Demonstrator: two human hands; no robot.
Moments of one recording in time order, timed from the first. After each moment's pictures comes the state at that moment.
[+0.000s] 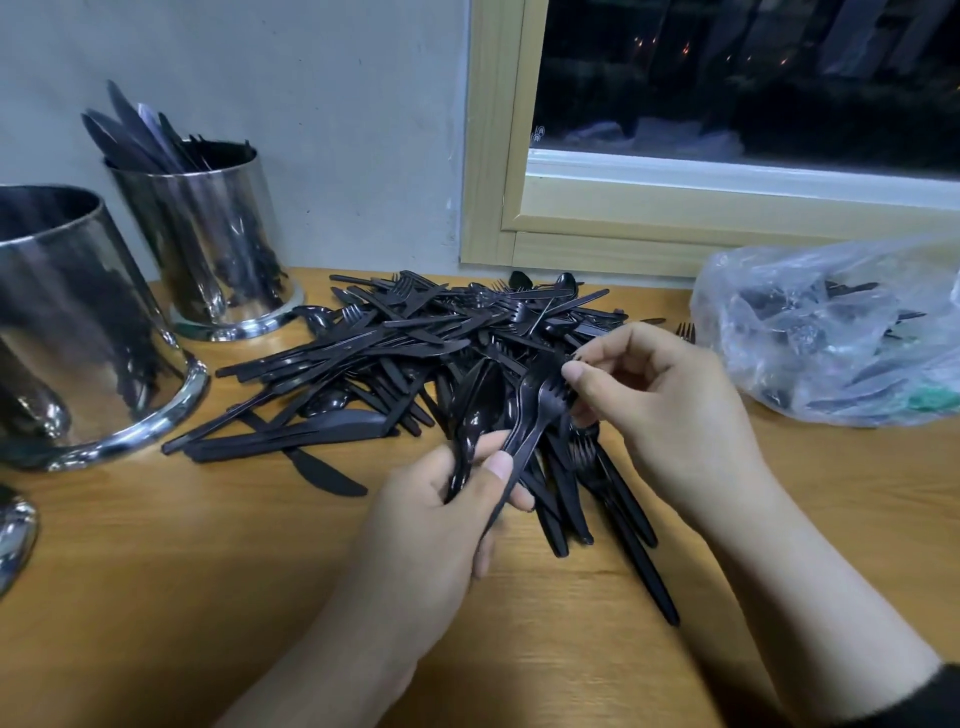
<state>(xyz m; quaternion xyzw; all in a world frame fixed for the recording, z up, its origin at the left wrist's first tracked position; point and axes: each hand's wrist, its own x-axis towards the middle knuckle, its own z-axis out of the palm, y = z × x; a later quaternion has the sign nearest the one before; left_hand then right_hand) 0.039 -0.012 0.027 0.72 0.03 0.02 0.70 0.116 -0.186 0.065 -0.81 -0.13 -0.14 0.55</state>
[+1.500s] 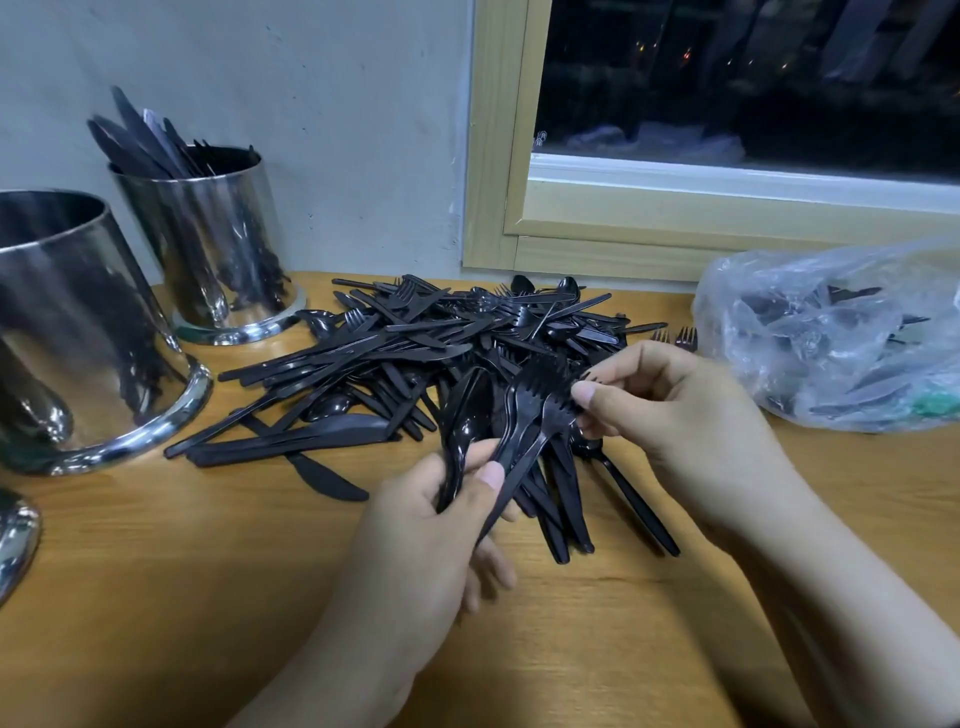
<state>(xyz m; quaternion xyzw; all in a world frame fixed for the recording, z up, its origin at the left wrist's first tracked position) 0.036 -0.010 0.028 0.71 0.06 0.03 0.70 0.109 -0.196 0.070 -0.80 -0.10 -0.06 0.59</state>
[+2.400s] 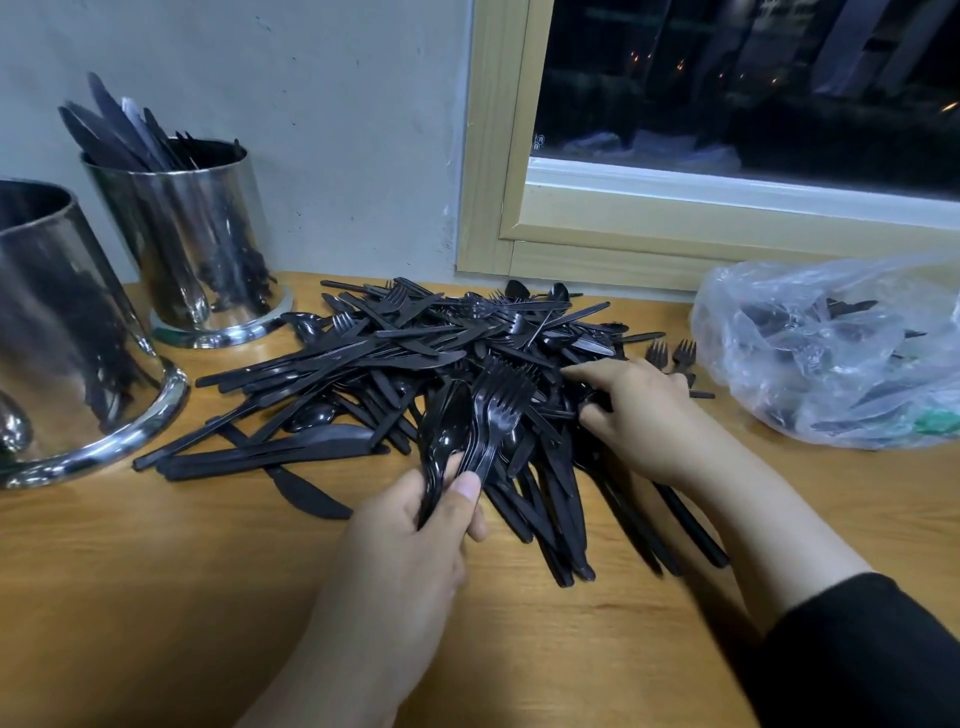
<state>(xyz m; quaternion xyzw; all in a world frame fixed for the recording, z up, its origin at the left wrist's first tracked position) 0.043 -0.005 0.018 0.73 0.08 0.00 0.68 0.186 -0.208 0.040 -0.99 -0.12 -0.02 0.12</state>
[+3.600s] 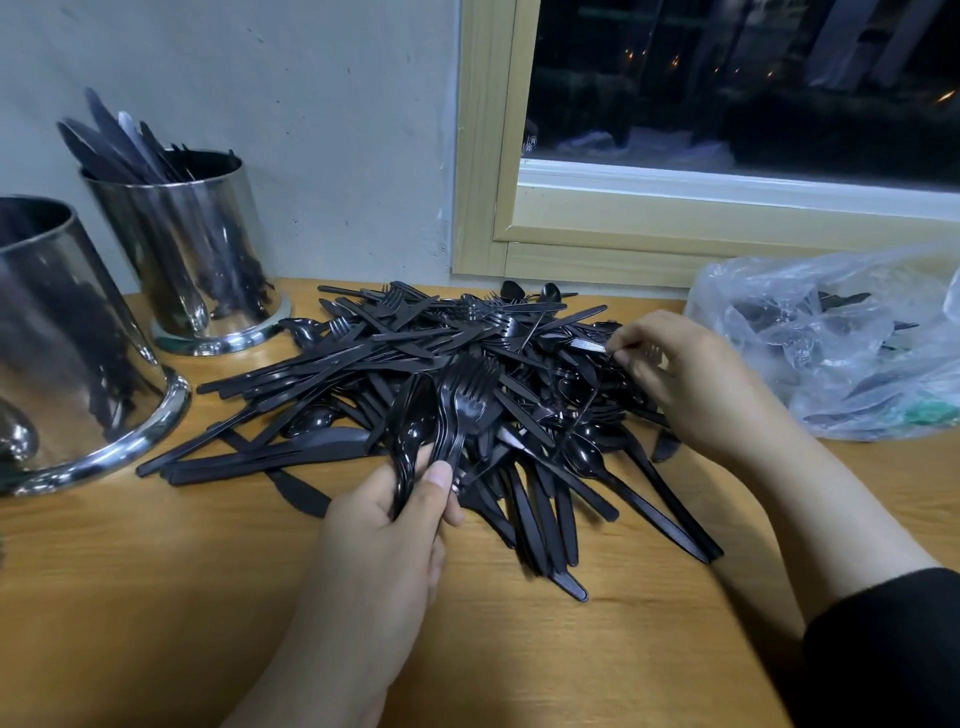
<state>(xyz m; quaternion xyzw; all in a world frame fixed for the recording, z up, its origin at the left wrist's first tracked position) 0.046 0.001 0.013 0.72 0.09 0.05 0.68 0.188 -0.248 0.057 -0.93 -0.21 -0.20 0.24</state>
